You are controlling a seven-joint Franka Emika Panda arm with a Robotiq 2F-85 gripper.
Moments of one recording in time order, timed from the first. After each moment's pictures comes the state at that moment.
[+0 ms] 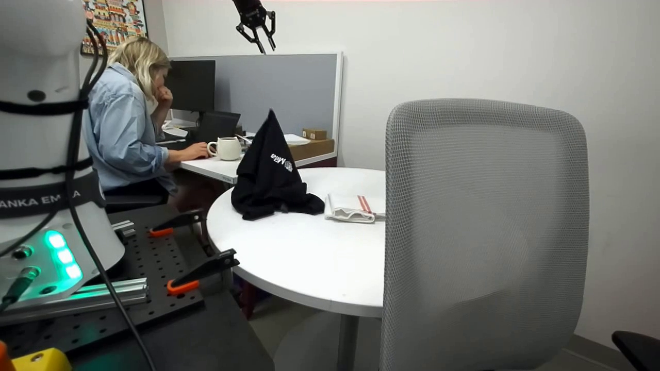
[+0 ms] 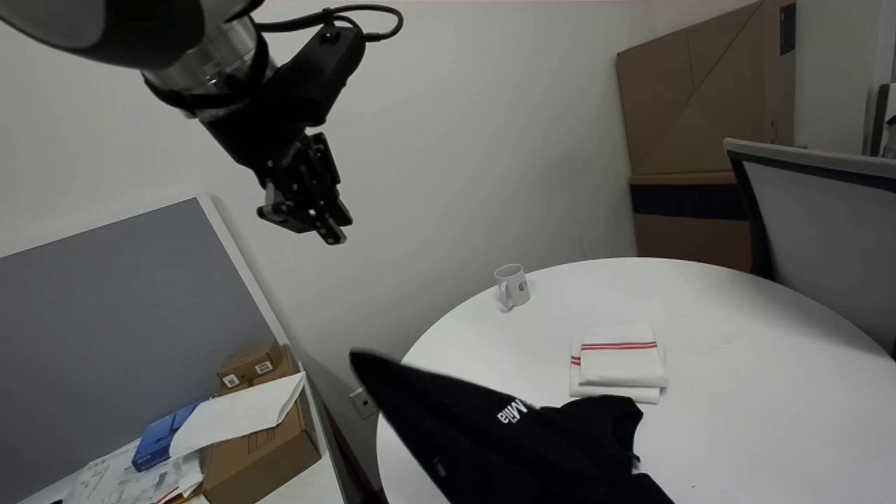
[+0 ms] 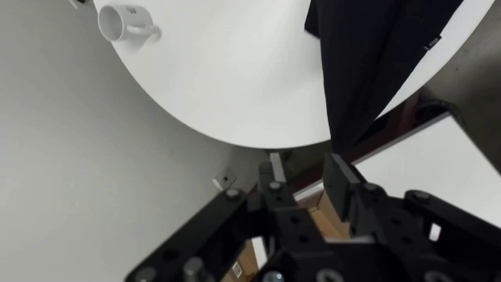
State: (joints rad) arm 0.38 0.10 0.39 -1.72 -0.52 2.02 -0.16
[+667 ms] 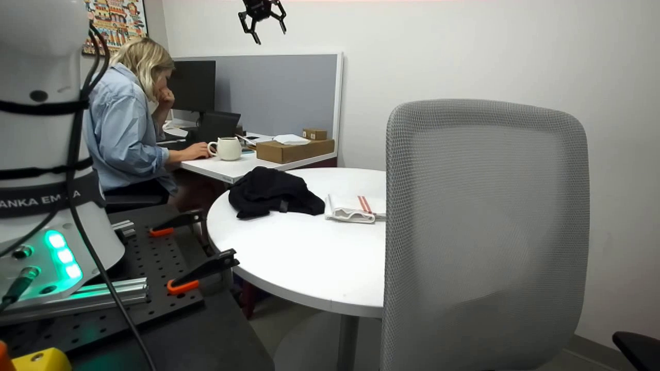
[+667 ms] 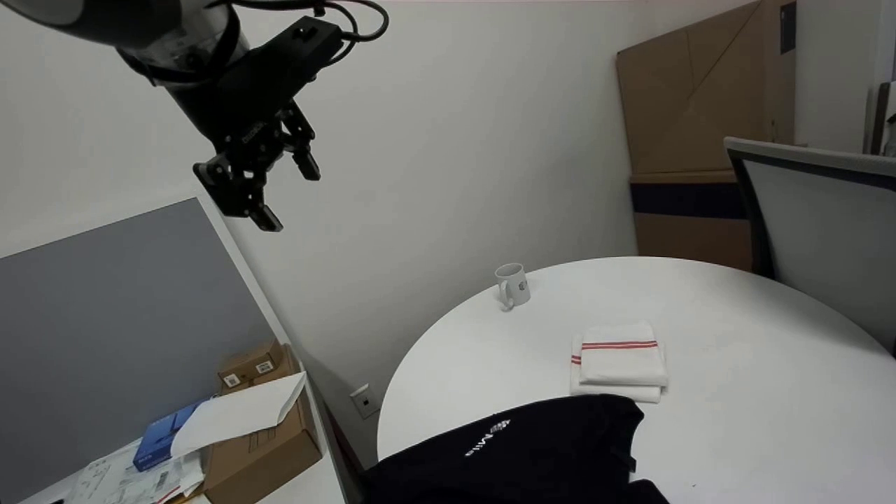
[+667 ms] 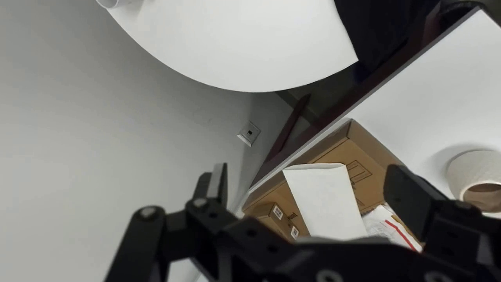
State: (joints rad) arm 0.40 0.15 0.36 -1.62 -0.49 2.11 -0.02
